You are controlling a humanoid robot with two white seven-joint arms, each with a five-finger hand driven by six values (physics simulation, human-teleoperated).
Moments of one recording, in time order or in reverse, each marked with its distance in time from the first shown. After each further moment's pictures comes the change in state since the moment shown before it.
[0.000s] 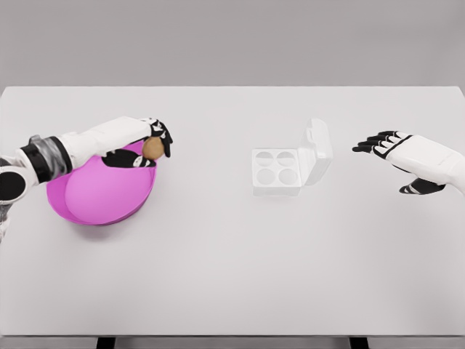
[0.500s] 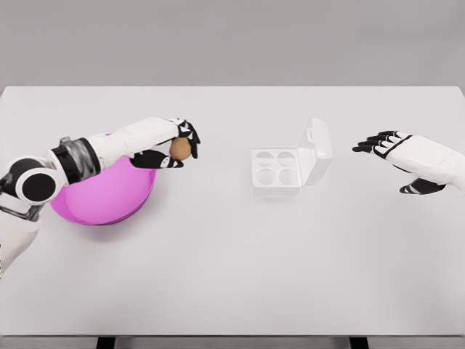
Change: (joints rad) left arm -0.006 -0.115 -0.015 -0.001 -0.032 0.001 0.000; right arm 0.000 -0.001 0.000 0.000 0.000 0.000 0.000
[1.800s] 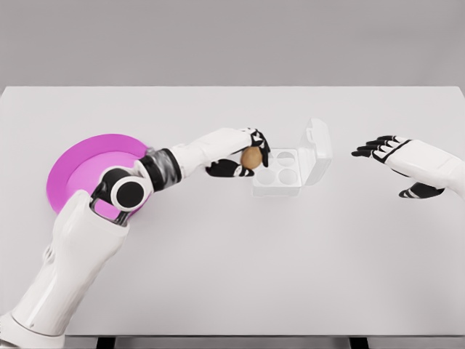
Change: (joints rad) left arm -0.009 -0.362 -0.034 0.122 -0.188 0.011 0.000; right arm 0.015 0.001 0.002 -0.001 0.000 0.000 0.000
